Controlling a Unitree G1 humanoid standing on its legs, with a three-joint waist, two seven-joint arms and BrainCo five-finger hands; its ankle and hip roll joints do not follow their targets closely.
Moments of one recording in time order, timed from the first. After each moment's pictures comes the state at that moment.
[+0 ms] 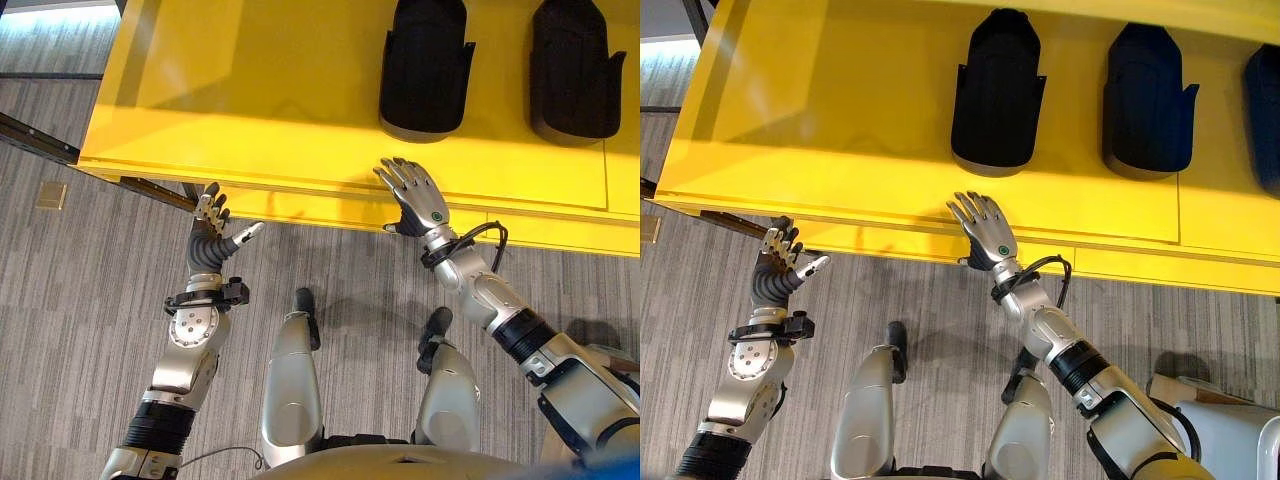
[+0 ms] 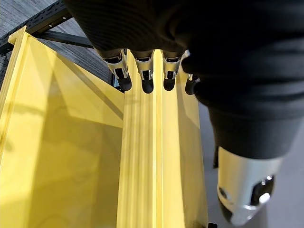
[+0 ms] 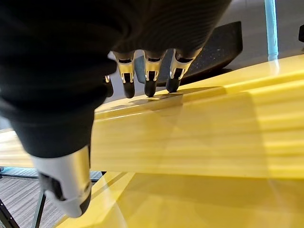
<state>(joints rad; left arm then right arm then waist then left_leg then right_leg) -0.01 0.44 -0.08 -0.01 -0.41 -0.24 0.29 -0.58 -0.43 0.59 0.36 -0.87 0.05 -0.43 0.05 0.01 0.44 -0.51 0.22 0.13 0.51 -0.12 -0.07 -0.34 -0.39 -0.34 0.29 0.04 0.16</state>
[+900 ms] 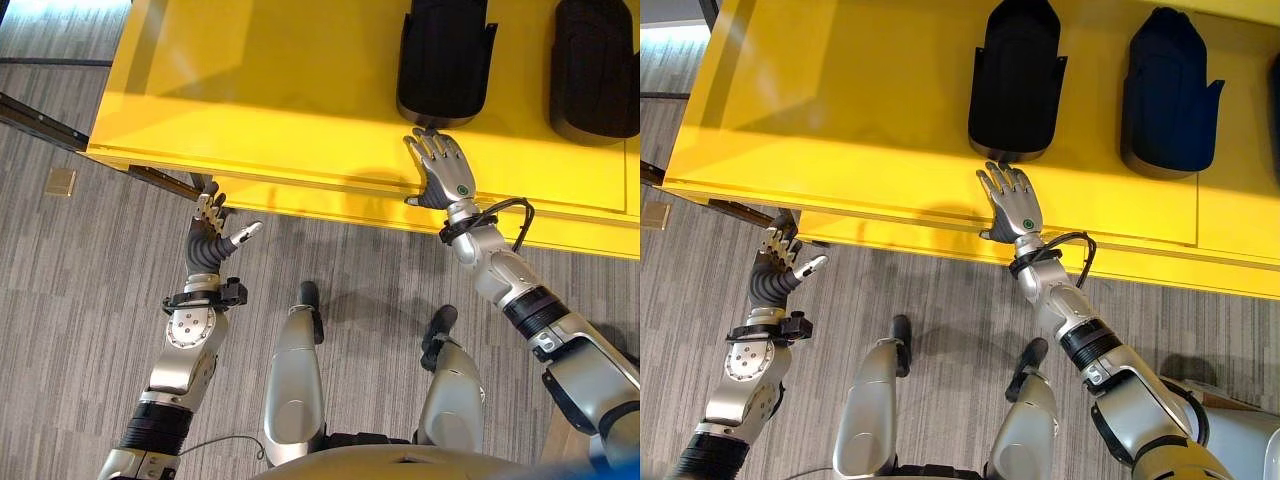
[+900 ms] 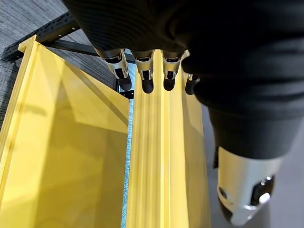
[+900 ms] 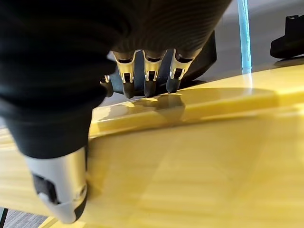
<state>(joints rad) 0.00 0.45 -0.07 -0.01 -0.44 -0.25 0.27 -0.67 -0.48 0.52 0.43 -0.78 0.09 -0.44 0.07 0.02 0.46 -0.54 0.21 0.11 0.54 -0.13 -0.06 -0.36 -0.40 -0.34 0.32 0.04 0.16</state>
